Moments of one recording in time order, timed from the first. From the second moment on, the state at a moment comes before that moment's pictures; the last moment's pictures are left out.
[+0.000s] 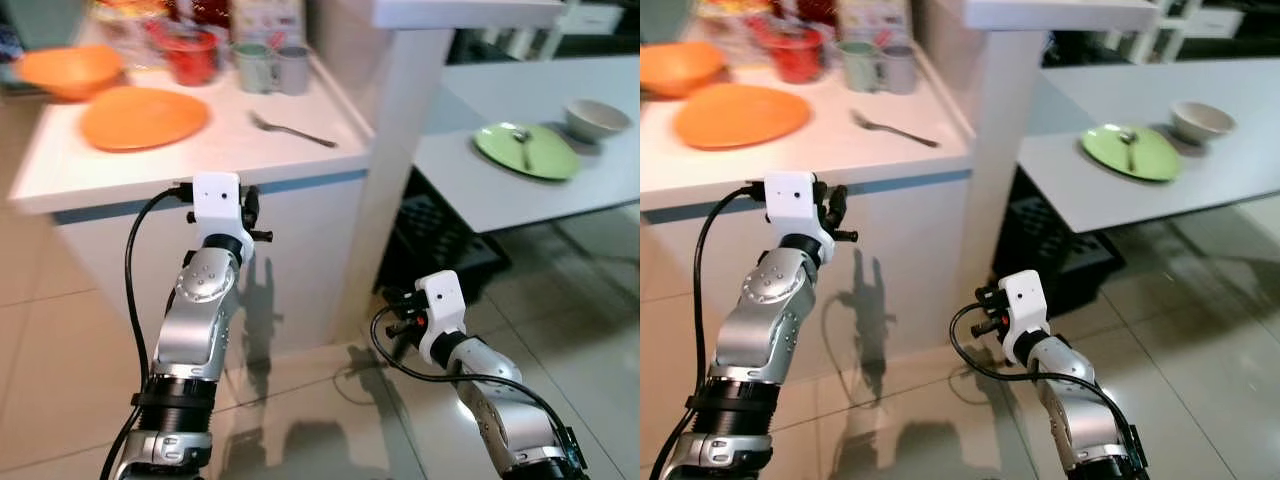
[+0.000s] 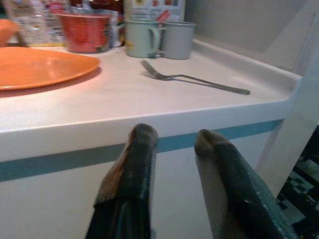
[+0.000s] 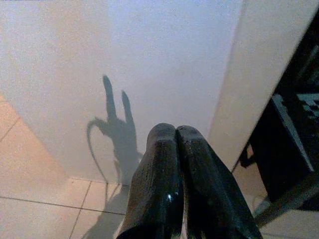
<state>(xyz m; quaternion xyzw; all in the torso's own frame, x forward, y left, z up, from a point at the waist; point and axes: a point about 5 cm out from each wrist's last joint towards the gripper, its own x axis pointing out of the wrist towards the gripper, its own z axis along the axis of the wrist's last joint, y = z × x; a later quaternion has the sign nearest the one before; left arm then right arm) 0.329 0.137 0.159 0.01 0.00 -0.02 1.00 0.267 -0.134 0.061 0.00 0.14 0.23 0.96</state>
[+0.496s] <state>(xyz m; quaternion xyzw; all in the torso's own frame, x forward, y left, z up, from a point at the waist) 0.326 0.143 0.143 0.01 0.03 -0.03 1.00 0.252 -0.159 0.052 -0.03 0.14 0.20 0.97</state>
